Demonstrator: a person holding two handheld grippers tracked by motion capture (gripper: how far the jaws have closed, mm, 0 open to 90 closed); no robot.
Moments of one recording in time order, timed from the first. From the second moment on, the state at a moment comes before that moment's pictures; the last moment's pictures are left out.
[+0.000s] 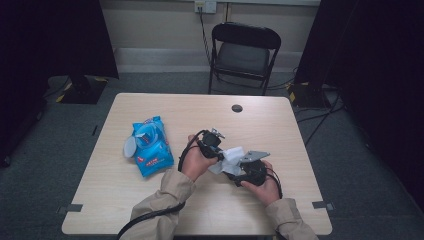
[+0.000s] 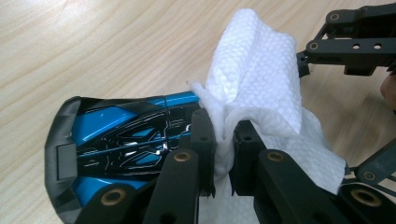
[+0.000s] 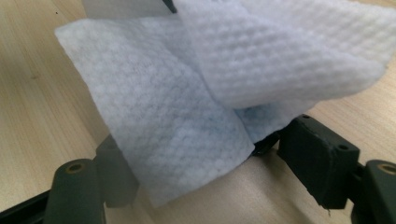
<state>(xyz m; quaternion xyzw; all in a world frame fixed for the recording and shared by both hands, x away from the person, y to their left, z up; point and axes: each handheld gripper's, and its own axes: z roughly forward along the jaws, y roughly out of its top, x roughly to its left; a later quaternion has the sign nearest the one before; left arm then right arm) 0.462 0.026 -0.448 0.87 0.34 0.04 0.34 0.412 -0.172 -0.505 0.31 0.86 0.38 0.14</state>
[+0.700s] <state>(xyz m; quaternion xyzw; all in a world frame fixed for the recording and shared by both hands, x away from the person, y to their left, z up) 0.480 0.061 -0.444 0.86 0.38 0.08 0.32 0.412 -0.172 -0.505 0.31 0.86 0.38 0.14</state>
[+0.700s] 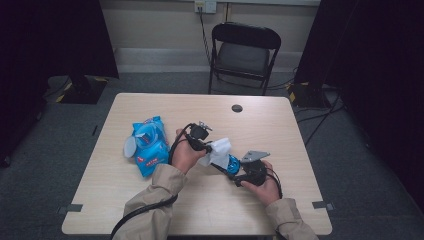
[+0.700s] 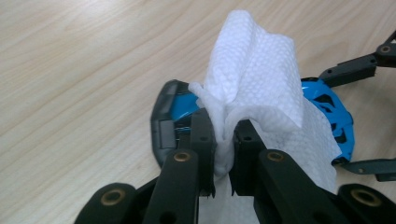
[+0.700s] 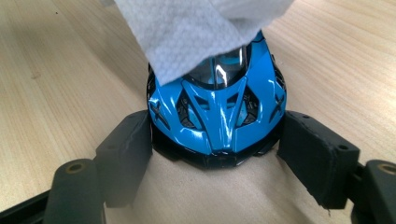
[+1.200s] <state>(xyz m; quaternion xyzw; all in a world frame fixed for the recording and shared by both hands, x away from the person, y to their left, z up) 0.488 0.088 -0.445 0.85 0.41 0.09 0.31 0.412 -0.172 -0.505 0.31 0.86 0.38 0.14</state>
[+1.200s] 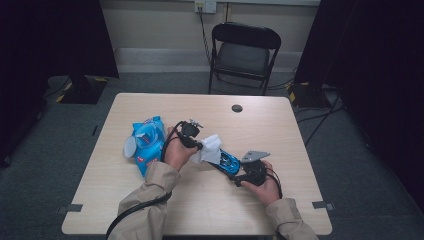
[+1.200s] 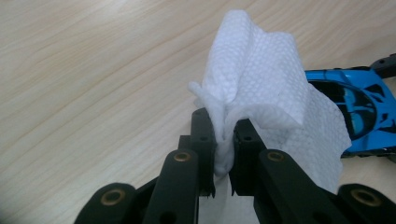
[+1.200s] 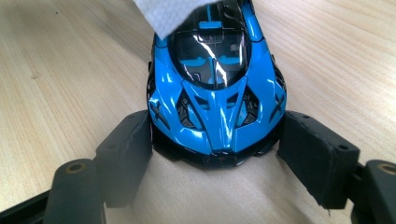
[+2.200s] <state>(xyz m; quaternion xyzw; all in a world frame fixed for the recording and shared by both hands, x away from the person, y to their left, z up) 0.470 0.125 -0.433 0.84 0.44 0.11 0.29 0.412 -0.172 -0.505 0.31 0.86 0.38 0.14</state>
